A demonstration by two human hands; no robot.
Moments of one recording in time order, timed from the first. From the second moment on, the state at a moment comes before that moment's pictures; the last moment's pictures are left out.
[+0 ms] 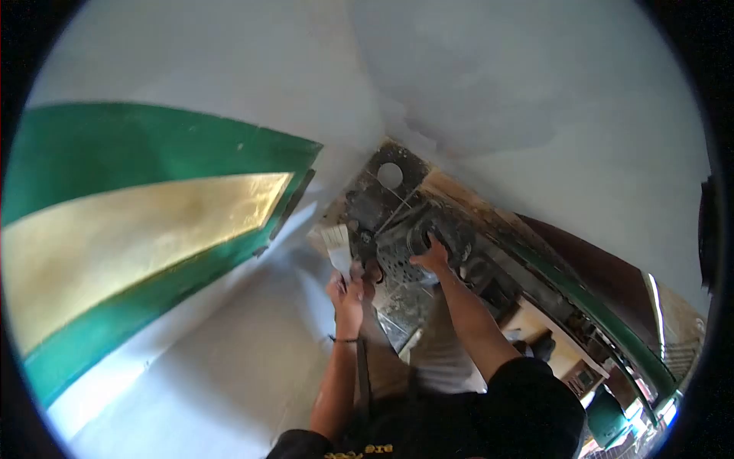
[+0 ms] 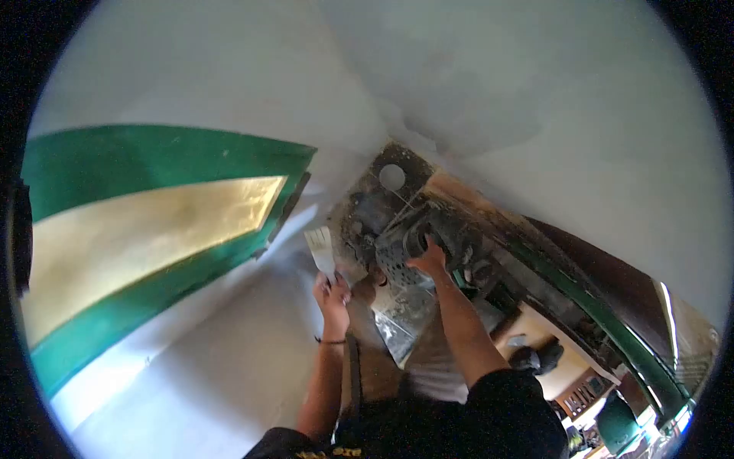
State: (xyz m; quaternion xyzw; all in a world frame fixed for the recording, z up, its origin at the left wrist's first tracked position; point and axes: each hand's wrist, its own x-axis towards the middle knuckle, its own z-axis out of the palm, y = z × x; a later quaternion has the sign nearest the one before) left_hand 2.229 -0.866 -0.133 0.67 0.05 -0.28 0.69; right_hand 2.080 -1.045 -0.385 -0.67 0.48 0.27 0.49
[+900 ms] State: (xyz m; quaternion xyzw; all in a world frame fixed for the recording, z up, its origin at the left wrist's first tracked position) left_hand 2.274 -0.850 -0.384 0.75 -0.07 -0.31 0.58; right_hand 2.153 -0.997 -0.643 -0.67 0.14 0.58 0.44
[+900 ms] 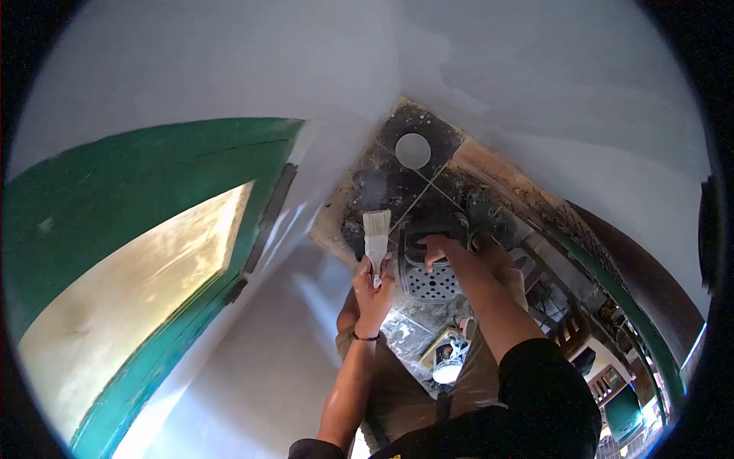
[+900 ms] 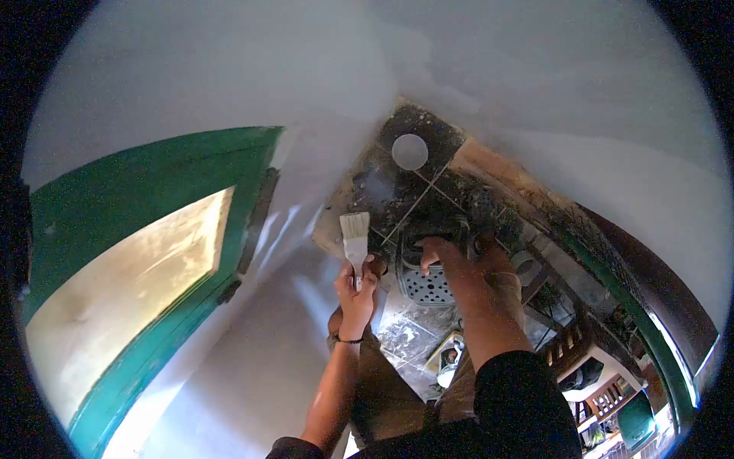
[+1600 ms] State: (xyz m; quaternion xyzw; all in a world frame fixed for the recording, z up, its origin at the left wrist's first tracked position) left_hand 2.378 -0.957 -0.514 0.60 -0.45 -0.50 0.43; right_hand 2.139 -0.994 -0.719 -0.68 0.05 0.61 0.41
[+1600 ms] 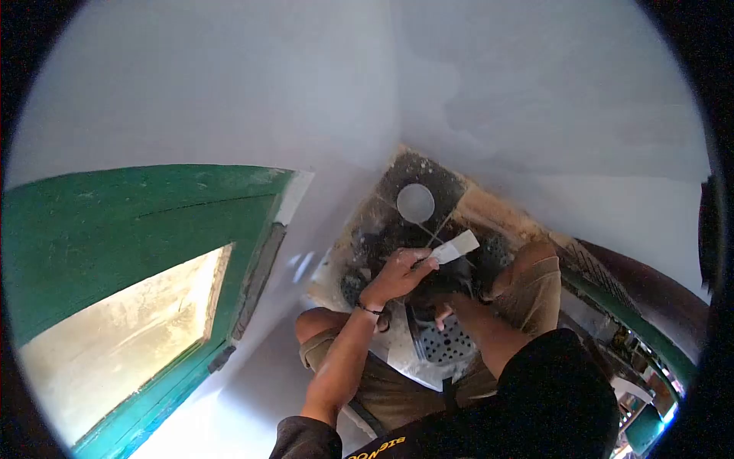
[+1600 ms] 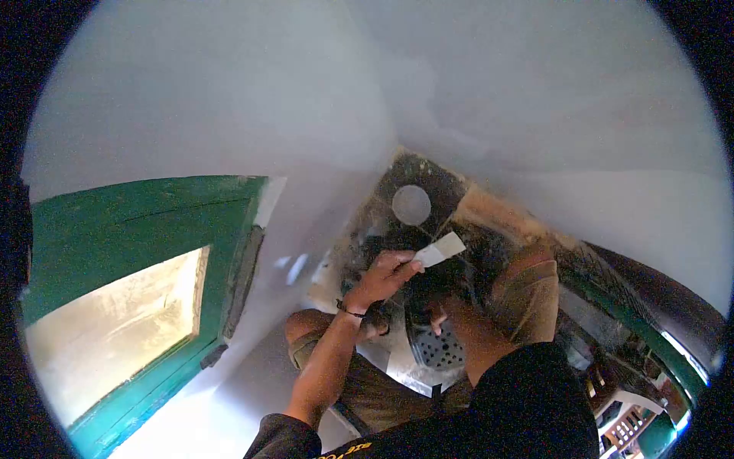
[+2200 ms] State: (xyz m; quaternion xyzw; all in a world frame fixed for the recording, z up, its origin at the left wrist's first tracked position) left_hand 2.435 -0.964 -0.513 0.47 -0.59 -0.53 0.39; right_hand 2.139 -1.004 -0.781 -0.73 0.01 0.59 0.35
